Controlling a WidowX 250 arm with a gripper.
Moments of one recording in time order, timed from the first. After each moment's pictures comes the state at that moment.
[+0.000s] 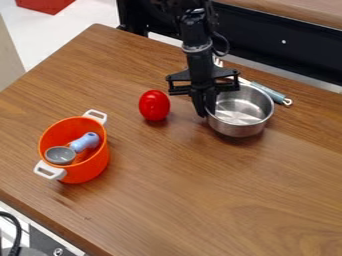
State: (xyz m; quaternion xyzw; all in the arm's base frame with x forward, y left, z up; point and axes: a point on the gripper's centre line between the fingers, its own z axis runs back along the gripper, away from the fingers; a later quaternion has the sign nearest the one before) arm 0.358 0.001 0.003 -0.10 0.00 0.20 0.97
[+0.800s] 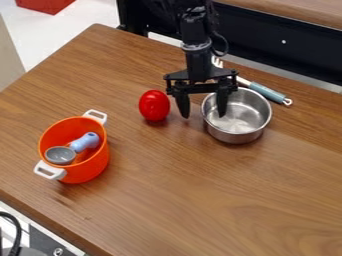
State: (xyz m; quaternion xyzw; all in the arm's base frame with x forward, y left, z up) arm 0.354 0.001 0.003 -0.08 0.02 0.20 0.98
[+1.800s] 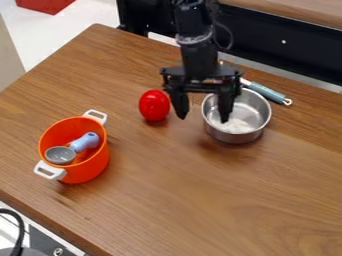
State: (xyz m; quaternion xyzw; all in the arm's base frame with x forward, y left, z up) arm 0.306 -0.017 0.045 -0.09 0.00 0.08 0.99
